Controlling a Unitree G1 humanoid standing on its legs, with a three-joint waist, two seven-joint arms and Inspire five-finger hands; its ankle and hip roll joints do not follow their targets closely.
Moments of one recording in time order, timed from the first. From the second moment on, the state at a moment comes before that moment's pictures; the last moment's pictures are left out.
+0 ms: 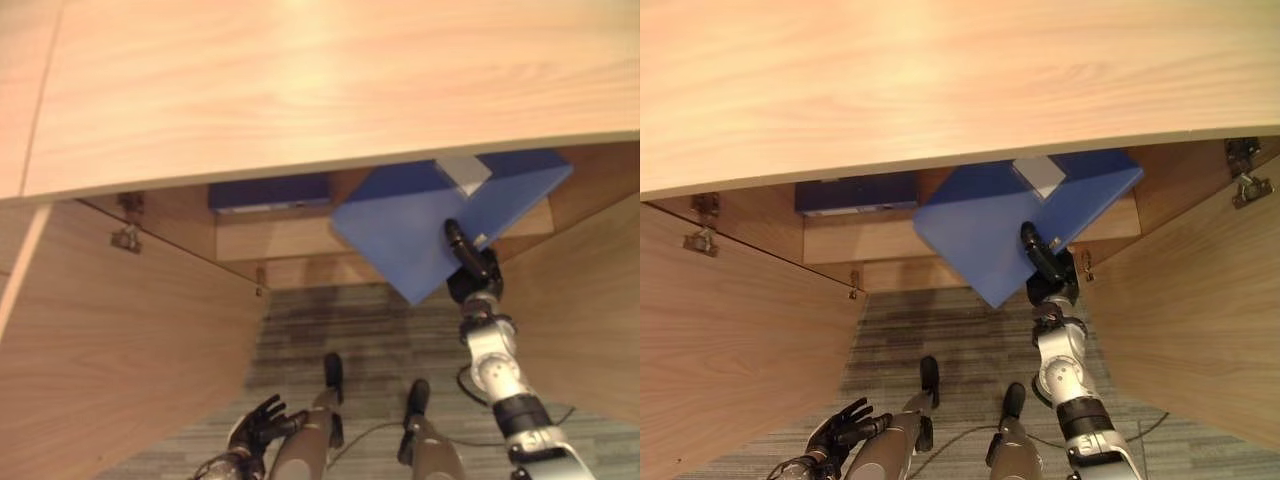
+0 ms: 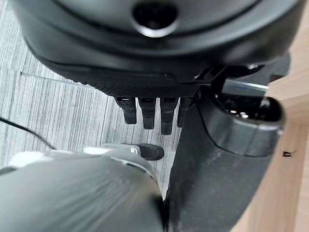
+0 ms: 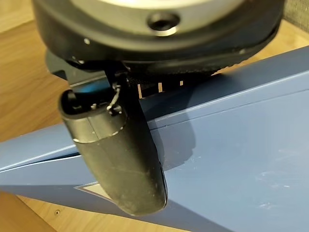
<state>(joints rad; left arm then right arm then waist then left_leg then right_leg) 0.04 0.23 -0.14 0.90 -0.45 -0.07 -0.08 -0.40 -0.25 0.09 0.42 1.18 -0.27 -0.08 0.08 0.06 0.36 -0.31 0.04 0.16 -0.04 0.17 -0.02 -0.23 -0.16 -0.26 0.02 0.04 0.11</state>
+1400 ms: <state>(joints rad) -0.12 0.30 -0.30 0.71 -0.51 -0.14 0.00 -1.26 -0.35 0.00 0.80 1.54 -0.52 -0.30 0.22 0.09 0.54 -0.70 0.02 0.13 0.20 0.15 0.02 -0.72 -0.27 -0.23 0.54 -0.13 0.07</state>
